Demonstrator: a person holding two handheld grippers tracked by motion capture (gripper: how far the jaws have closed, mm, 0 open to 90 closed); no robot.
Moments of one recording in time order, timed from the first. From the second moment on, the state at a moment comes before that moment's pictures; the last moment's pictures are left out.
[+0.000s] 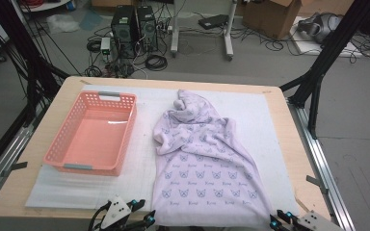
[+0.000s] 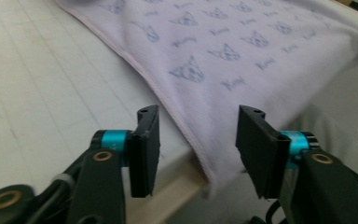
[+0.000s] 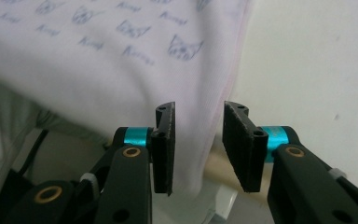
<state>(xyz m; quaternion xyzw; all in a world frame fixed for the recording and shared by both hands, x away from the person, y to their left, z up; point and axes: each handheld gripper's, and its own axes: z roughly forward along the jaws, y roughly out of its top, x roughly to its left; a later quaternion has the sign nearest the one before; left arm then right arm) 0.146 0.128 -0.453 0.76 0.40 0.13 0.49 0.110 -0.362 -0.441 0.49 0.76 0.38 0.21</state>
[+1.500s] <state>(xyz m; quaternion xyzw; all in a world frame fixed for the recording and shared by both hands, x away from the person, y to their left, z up) 0.240 0.098 -0.452 0.80 0.40 0.13 0.43 0.233 -0.359 -0.450 0.47 0.77 0.39 0.17</state>
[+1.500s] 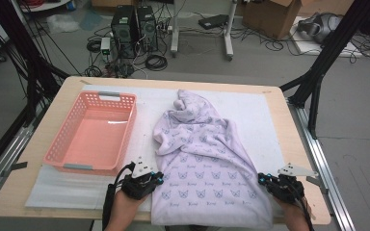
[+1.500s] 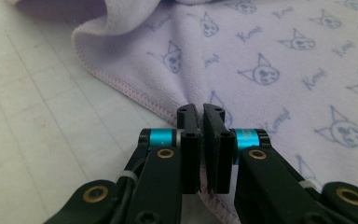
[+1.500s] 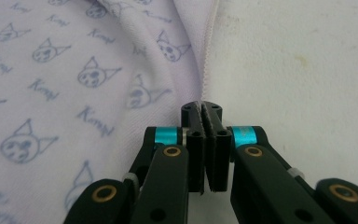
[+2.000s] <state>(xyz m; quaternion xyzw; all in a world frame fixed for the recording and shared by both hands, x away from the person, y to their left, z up) 0.182 0.127 -0.446 0.80 0.39 0.11 0.45 0.164 -0.364 -0.443 0.46 0.79 0.38 0.16</state>
